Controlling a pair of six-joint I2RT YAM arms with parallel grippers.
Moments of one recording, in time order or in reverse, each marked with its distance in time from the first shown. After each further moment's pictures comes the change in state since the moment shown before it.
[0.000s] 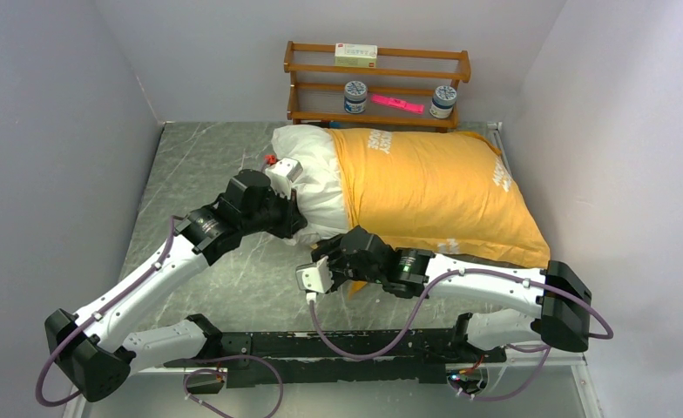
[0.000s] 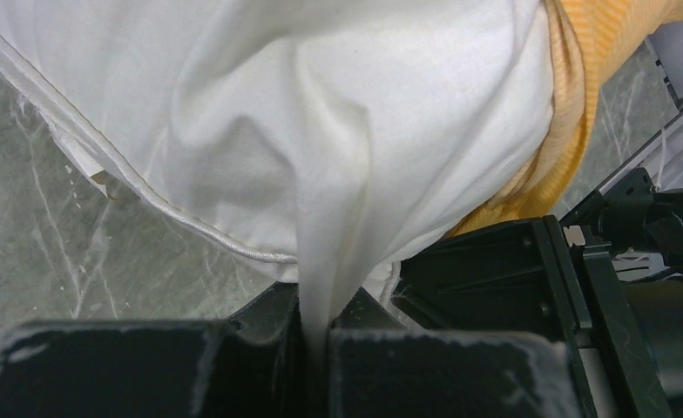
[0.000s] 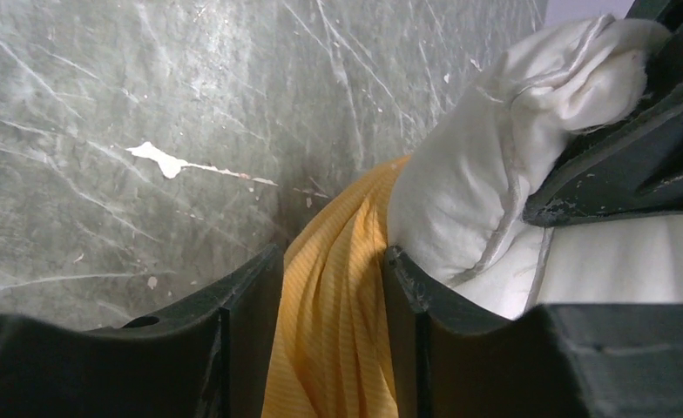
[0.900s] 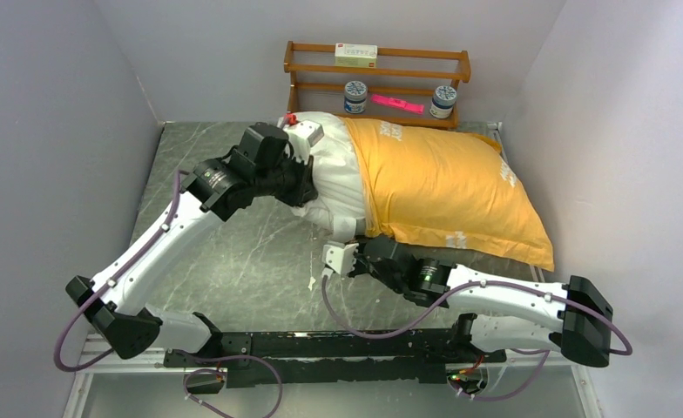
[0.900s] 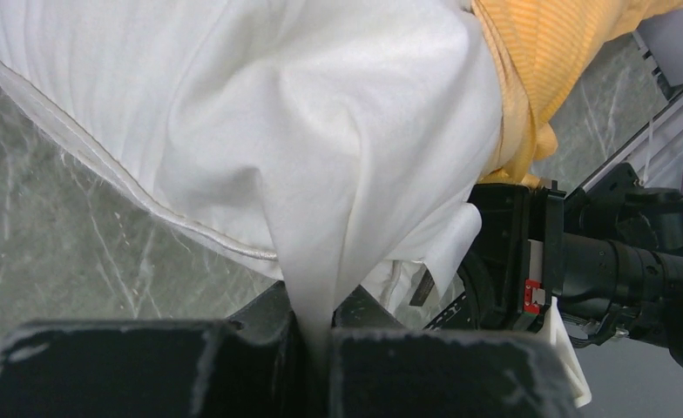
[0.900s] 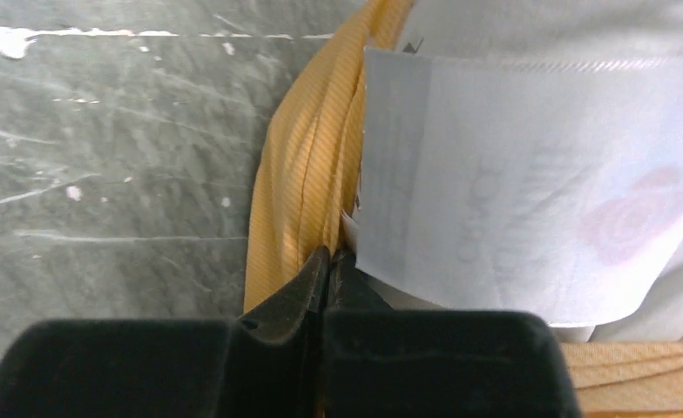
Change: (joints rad) left arm -0.017 0.248 0.504 -0.316 -0.014 0.087; right arm -0.033 -0.154 -0.179 0.017 0.370 0.200
